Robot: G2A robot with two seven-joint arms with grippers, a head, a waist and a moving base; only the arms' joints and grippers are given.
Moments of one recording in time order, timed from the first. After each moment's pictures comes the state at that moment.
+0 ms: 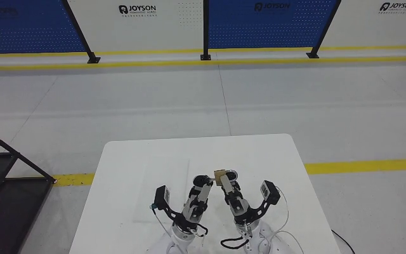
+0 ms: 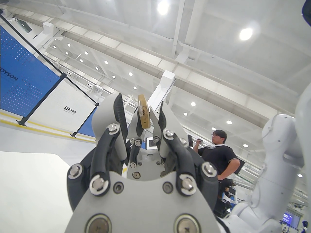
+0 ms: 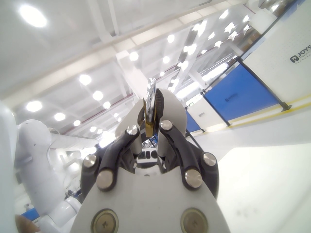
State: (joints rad) left arm 1.65 -1.39 -0.95 -1.42 1.01 -0.86 0.96; right arm -1.64 -1.36 1.01 -1.48 -0.77 -0.98 -0.66
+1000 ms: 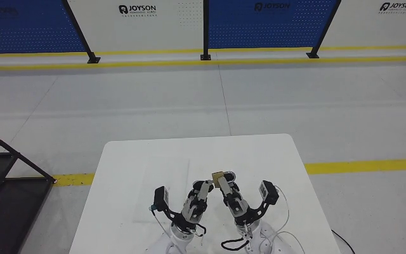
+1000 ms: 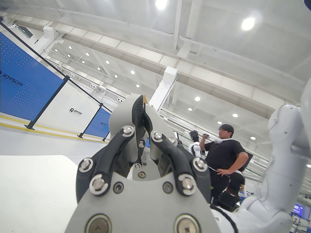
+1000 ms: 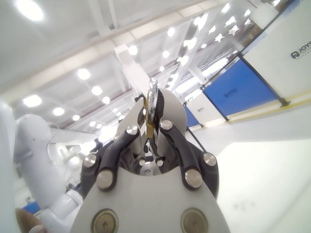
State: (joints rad) left arm 1.65 -1.38 -0.95 -1.41 1.10 -0.81 1.01; right arm -1.66 -1.37 1.03 -1.49 -0.79 -0.98 -0.60
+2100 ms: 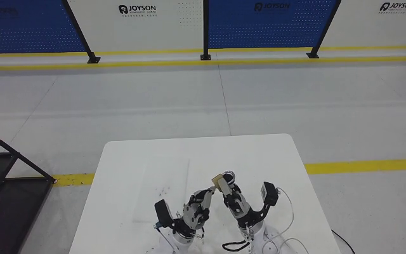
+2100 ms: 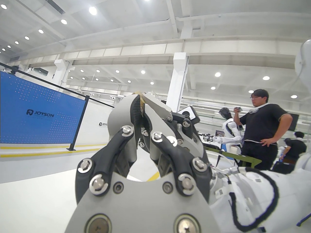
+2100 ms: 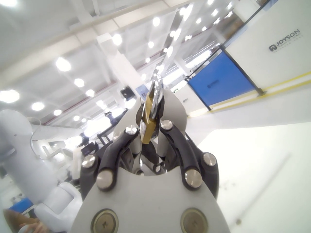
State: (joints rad) left arm 1.59 -1.37 -0.88 -1.27 1.41 -0.49 1.30; right arm -1.73 -1.35 1.08 -1.58 -0.76 -0.85 -0.48
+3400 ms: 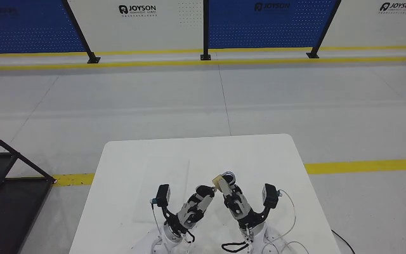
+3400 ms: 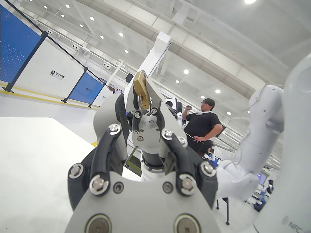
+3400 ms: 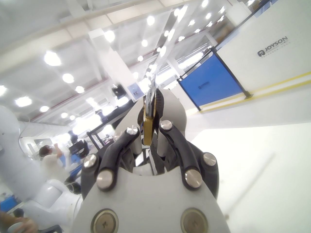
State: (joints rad) left arm 1.64 -1.28 -0.97 -1.40 0.93 -1.01 0.70; right arm -1.75 -1.34 1.08 -1.60 -0.83 -0.81 -0.51
